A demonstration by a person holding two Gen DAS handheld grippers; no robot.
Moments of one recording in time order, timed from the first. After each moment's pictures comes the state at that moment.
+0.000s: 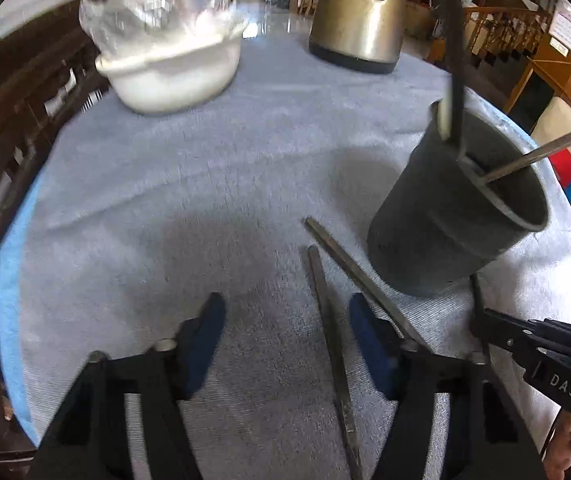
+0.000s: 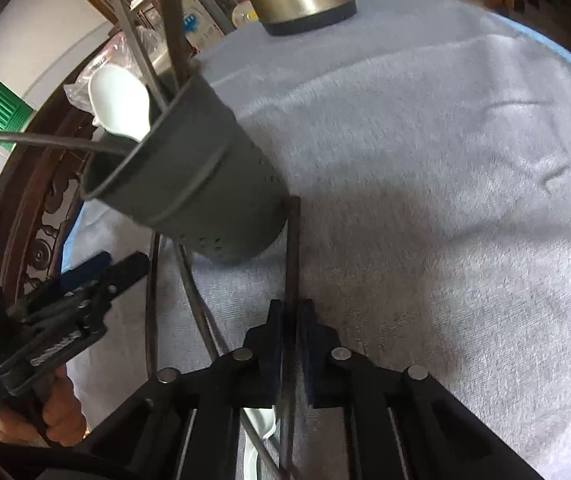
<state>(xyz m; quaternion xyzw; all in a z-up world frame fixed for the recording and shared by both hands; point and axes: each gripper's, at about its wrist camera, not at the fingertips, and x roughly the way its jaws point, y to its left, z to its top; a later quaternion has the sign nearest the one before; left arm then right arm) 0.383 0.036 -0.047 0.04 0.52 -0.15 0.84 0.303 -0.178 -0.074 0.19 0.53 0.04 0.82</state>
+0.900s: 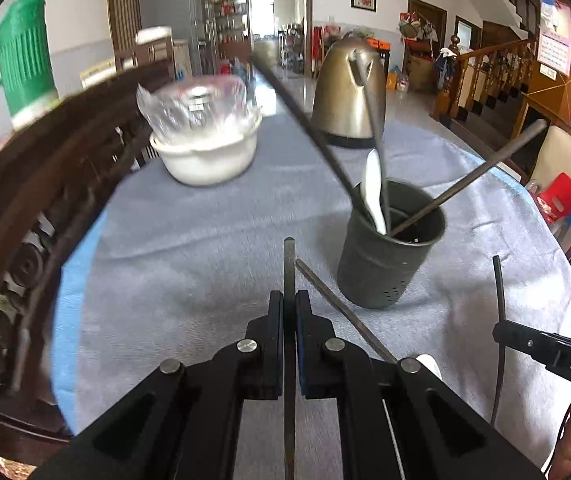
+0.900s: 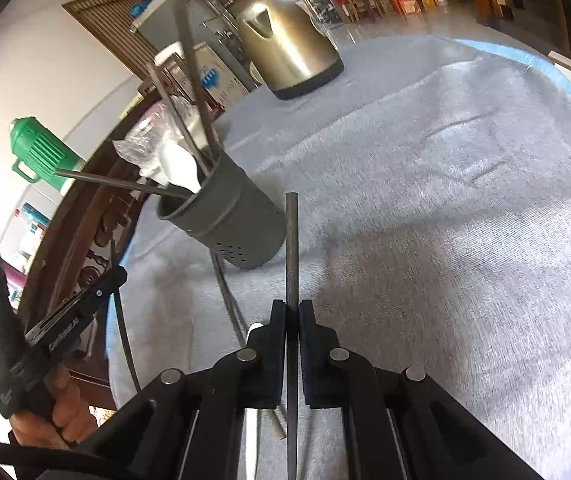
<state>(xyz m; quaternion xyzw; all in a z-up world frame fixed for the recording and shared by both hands) 0.302 0.036 0.031 0.06 0.39 -0.11 0.91 0.226 -0.221 -0.033 0.25 0.43 0.06 0.86</state>
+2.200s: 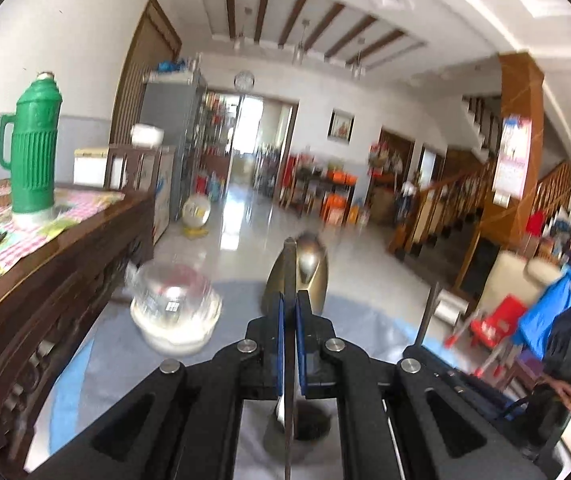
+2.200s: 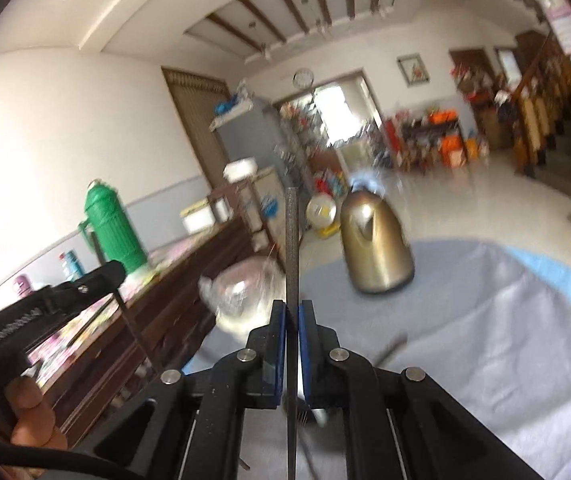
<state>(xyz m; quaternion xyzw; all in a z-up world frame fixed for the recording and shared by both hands) 0.294 0.045 0.204 -0.08 0.16 -0.19 0.97 0.242 -0.178 0.138 0.17 0.16 0.07 0.97</state>
